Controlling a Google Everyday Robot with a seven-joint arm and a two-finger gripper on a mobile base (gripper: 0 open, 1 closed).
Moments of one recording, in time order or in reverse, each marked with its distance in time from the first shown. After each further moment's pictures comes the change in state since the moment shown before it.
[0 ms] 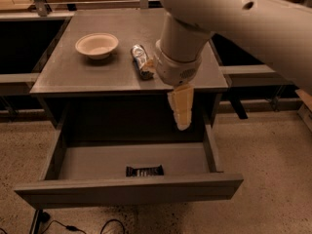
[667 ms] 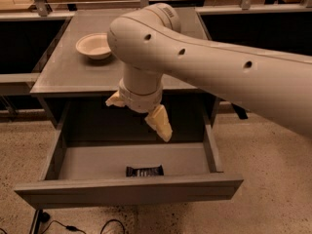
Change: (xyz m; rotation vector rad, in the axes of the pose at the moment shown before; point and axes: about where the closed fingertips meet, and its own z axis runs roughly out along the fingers) arm -0.055 -0.003 0.084 -0.074 0.025 -0.522
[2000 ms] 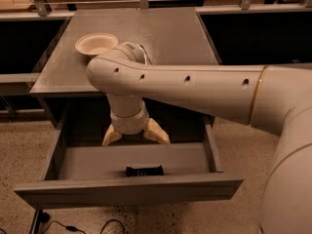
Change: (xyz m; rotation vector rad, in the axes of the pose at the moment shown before) arm -0.022 0.013 0.091 -0.261 -0.119 -0.535
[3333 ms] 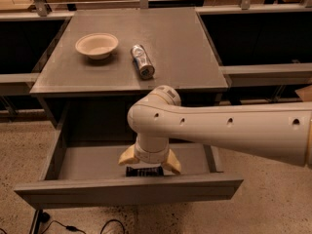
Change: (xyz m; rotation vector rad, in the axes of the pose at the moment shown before) arm -0.024 0.031 0.084 0.171 0.064 0.092
